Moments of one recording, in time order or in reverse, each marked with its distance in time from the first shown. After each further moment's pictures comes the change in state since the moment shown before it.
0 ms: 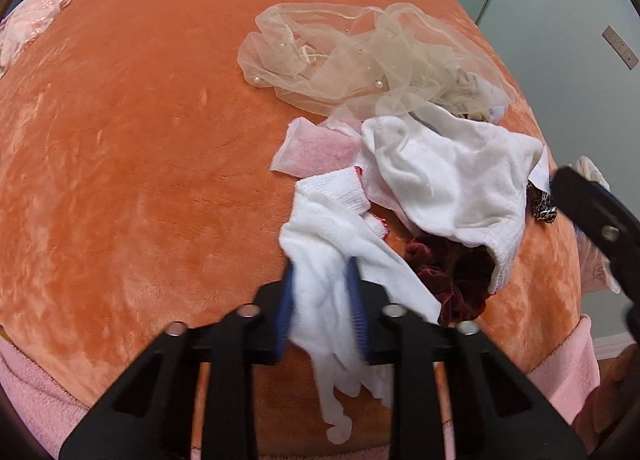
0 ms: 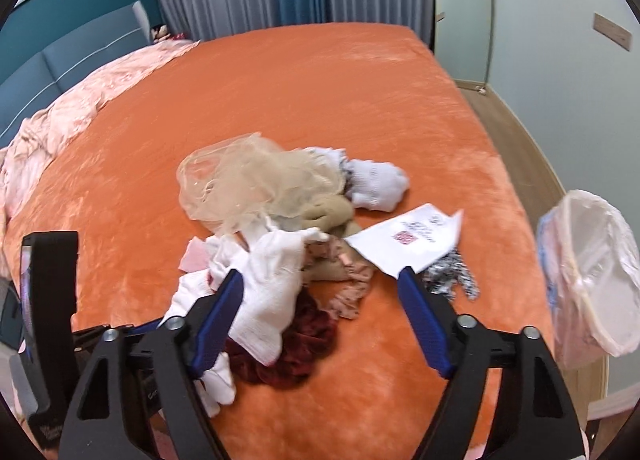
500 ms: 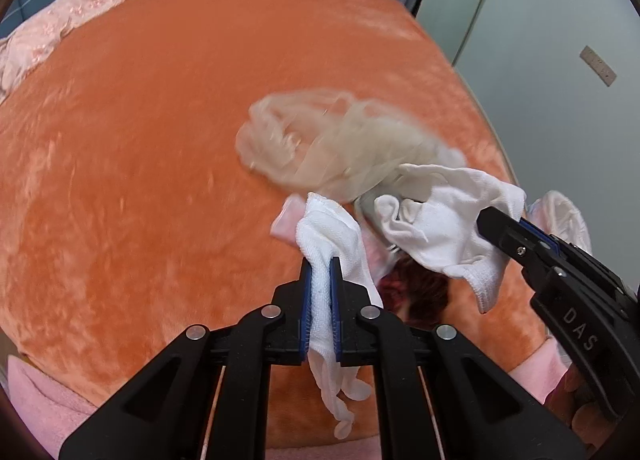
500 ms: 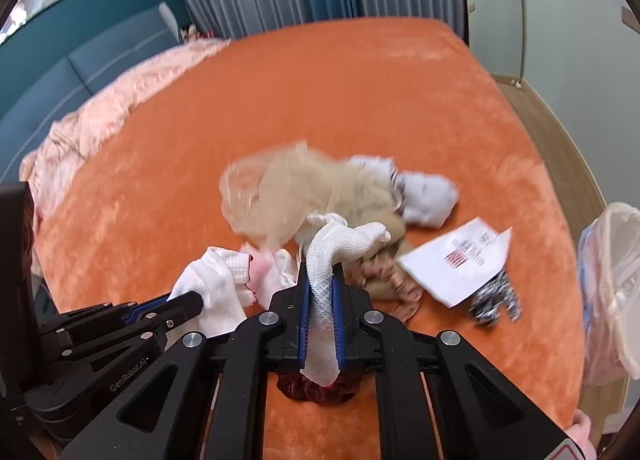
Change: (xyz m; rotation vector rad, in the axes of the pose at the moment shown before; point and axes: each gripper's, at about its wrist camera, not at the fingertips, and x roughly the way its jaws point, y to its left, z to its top) left arm -0.075 -0.008 0.034 0.029 -0.137 -0.048; right arm -0.027 -0.003 0.025 0.021 -0.048 0.122
